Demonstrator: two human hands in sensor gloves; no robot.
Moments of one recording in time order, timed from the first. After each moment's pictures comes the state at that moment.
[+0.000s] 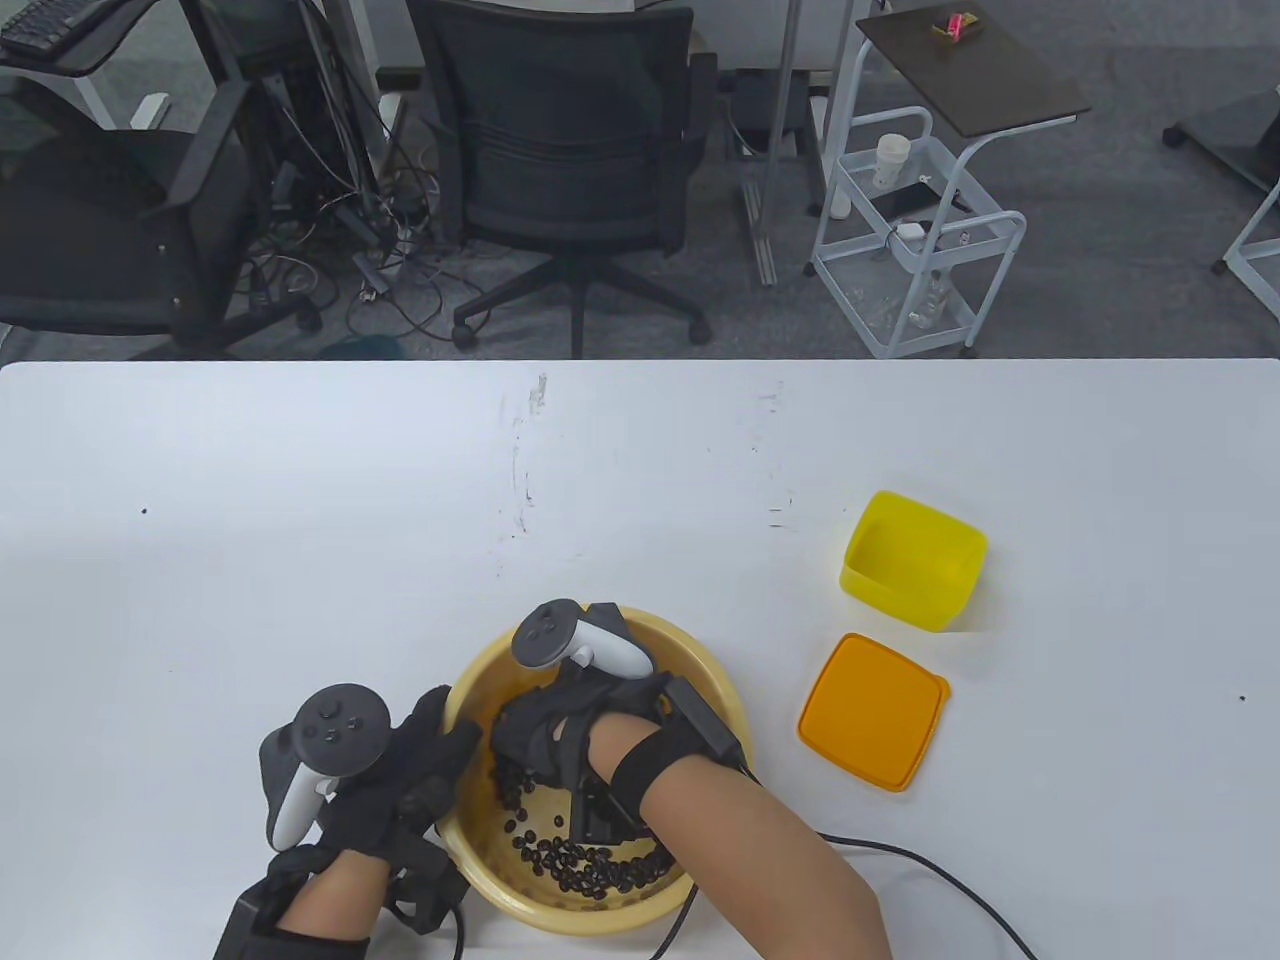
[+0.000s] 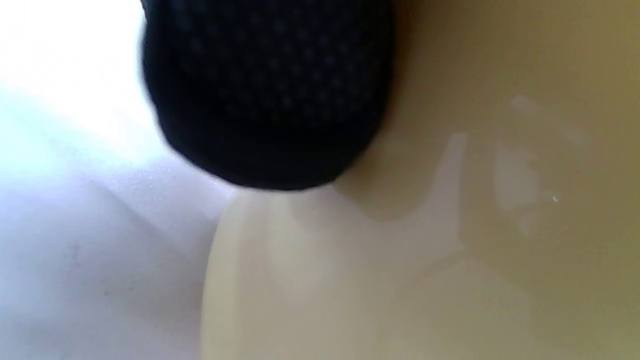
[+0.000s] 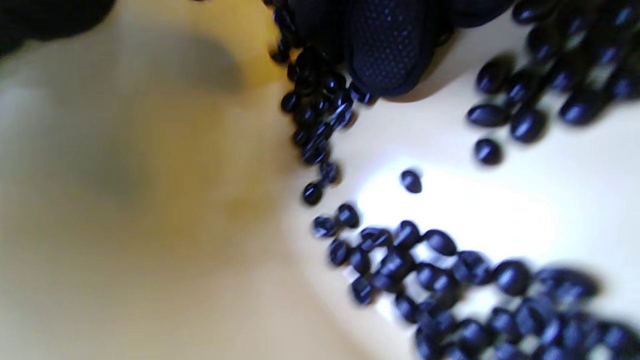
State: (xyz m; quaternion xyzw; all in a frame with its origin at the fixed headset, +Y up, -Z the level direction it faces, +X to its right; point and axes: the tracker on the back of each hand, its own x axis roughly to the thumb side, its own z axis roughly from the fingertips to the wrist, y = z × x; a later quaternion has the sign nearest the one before) left_hand -0.256 -0.747 -0.231 -0.13 -0.02 0.41 0.90; right_hand -0.075 -0.762 -0.307 0.17 0.48 0.83 0.23
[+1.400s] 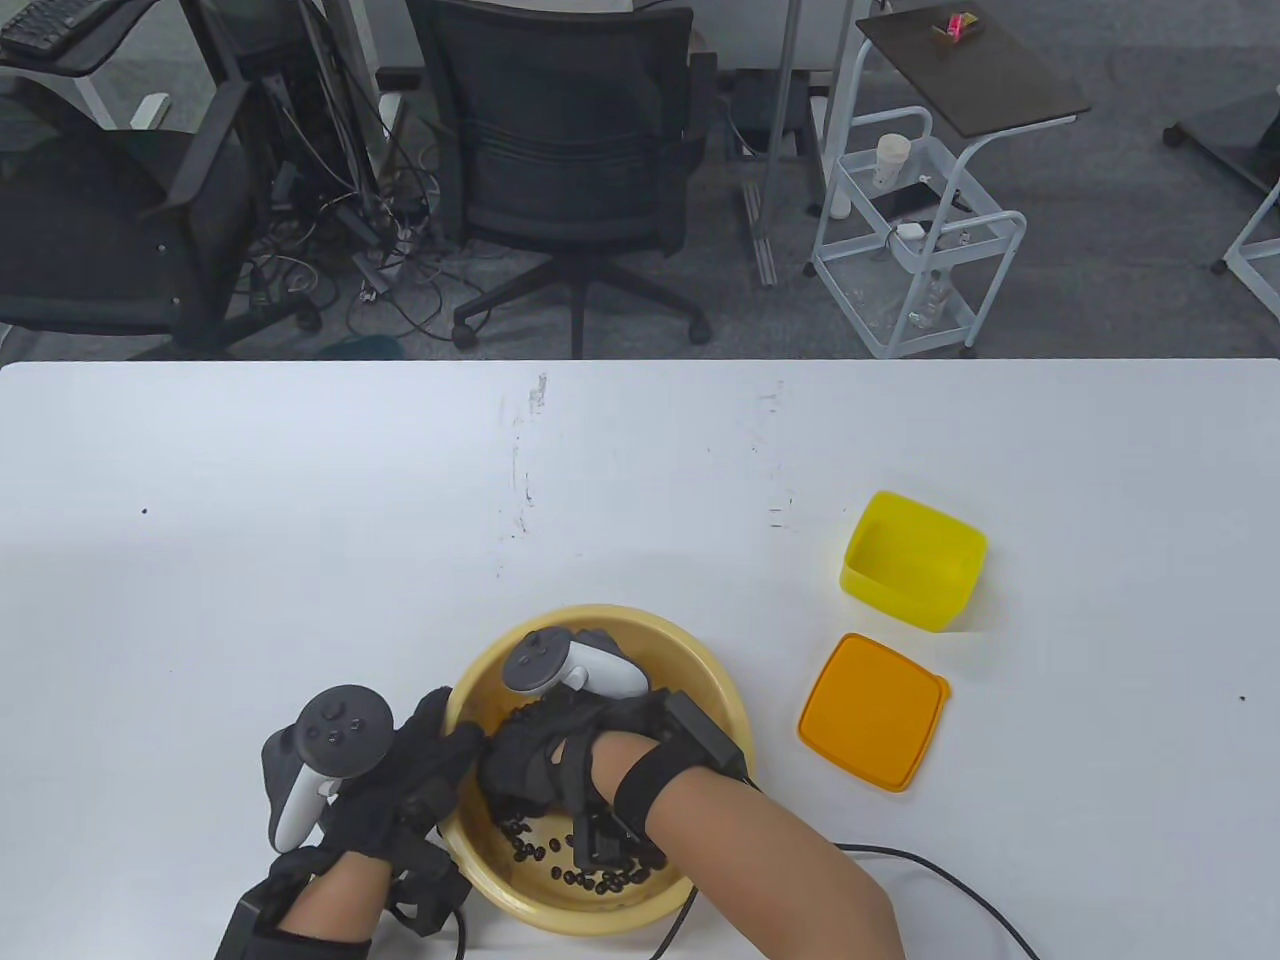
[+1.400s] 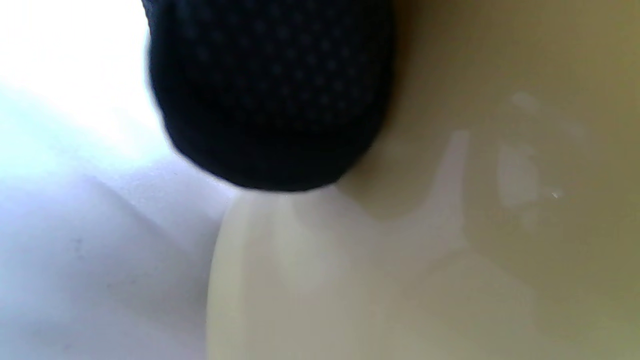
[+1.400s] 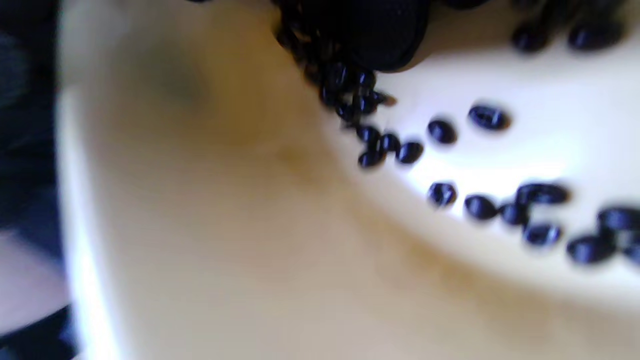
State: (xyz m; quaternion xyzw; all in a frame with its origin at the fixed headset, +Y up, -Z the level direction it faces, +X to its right) left_hand -0.255 -0.747 -0.230 -0.14 -0.02 0.41 0.90; right_hand -0.083 -0.769 -0.288 0.19 0.53 0.79 0.26
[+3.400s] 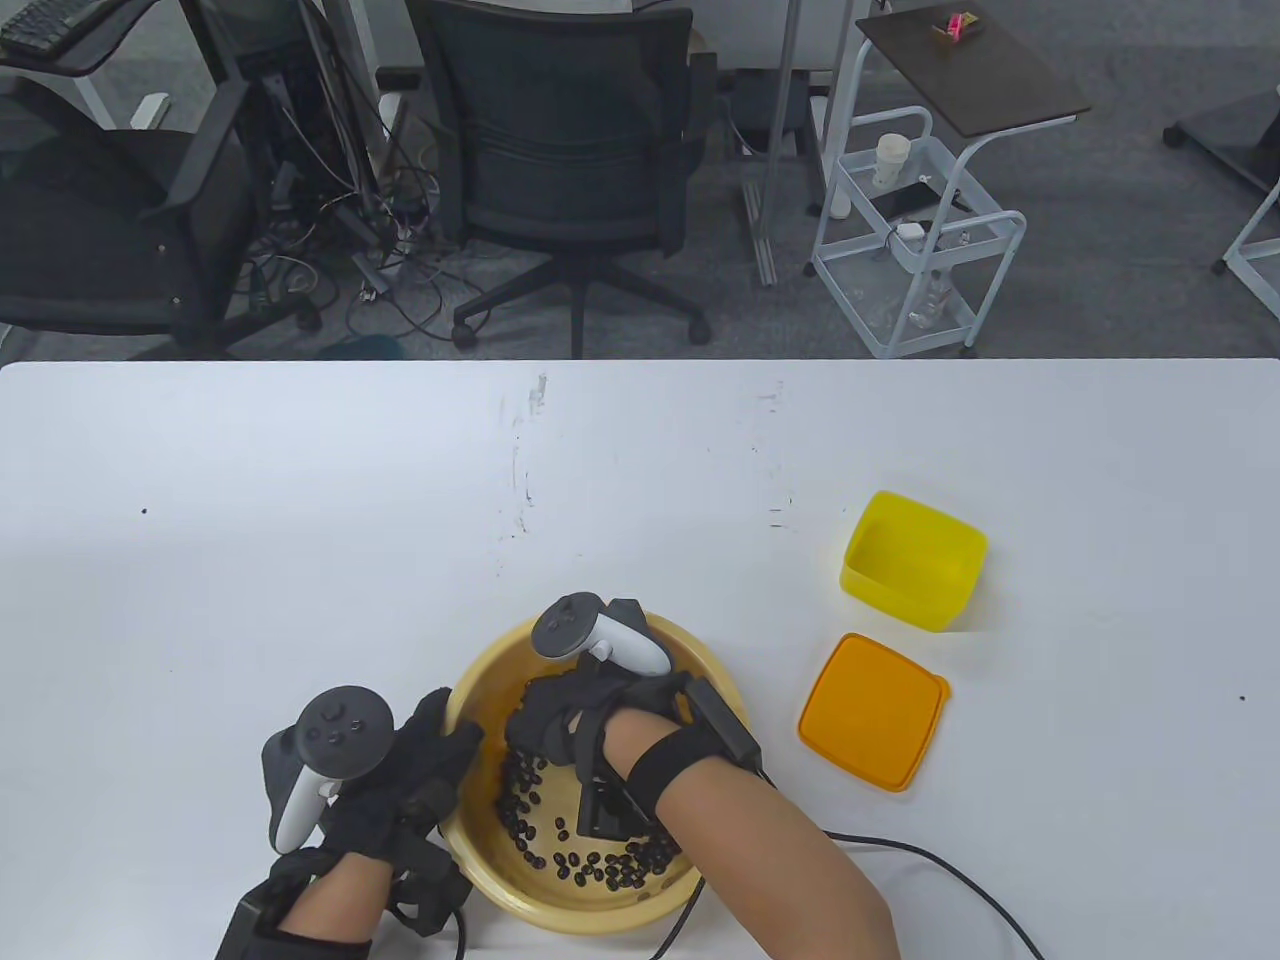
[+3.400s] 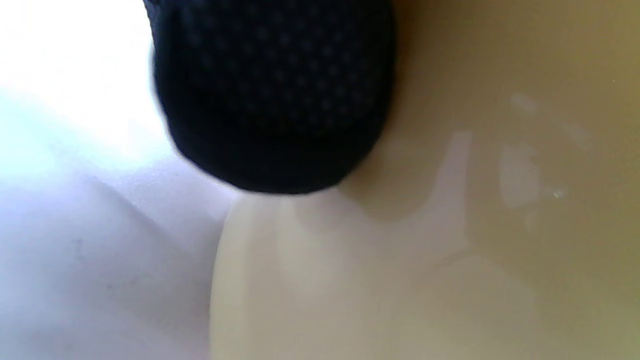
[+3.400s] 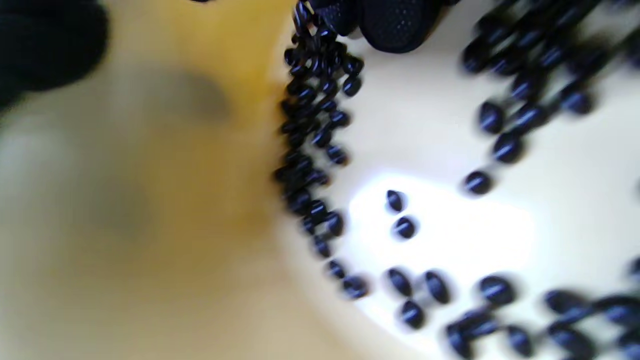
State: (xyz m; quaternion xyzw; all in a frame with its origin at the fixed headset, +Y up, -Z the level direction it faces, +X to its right) left_hand -0.255 -0.747 -0.229 -0.13 -0.02 0.41 0.90; right_hand -0.059 -0.758 -0.310 0.12 0.48 0.84 0.23
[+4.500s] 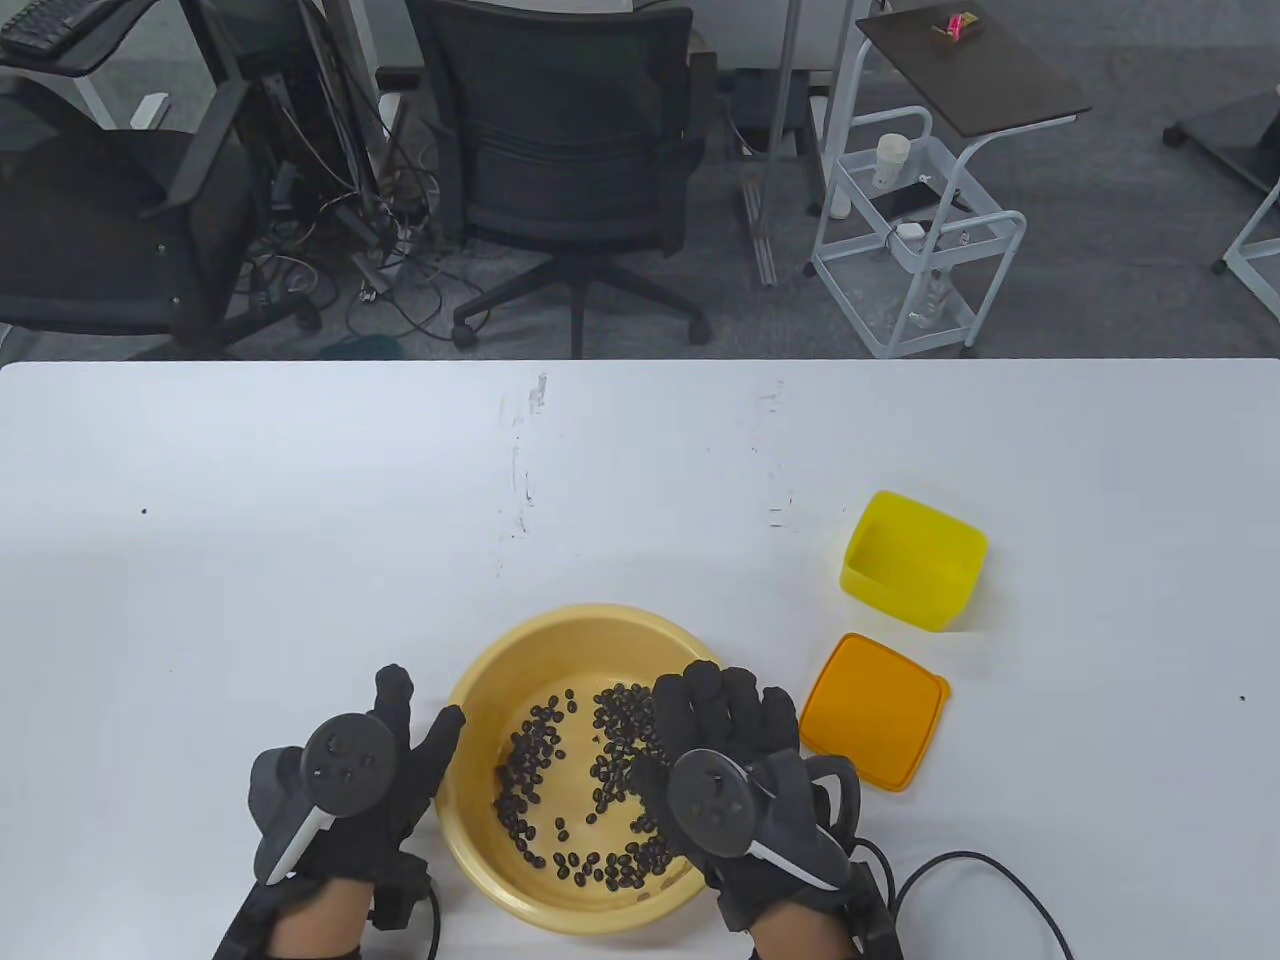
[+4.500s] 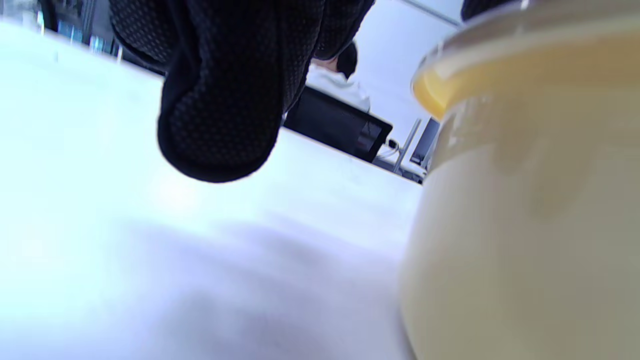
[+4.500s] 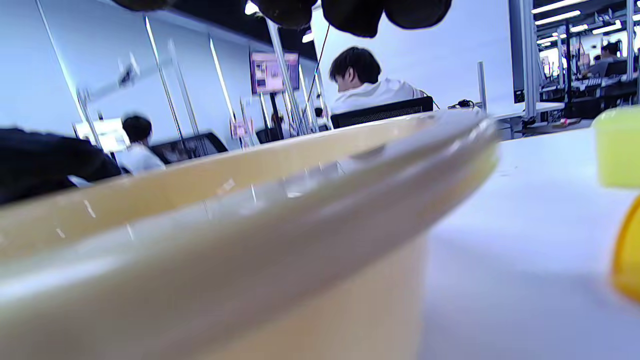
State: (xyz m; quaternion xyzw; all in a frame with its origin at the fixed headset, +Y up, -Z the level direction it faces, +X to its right) left_hand -0.262 -0.713 -0.206 0.03 -0.01 0.17 0.98; right_hand 0.057 -0.673 -0.187 0.16 -0.03 0.97 0.16
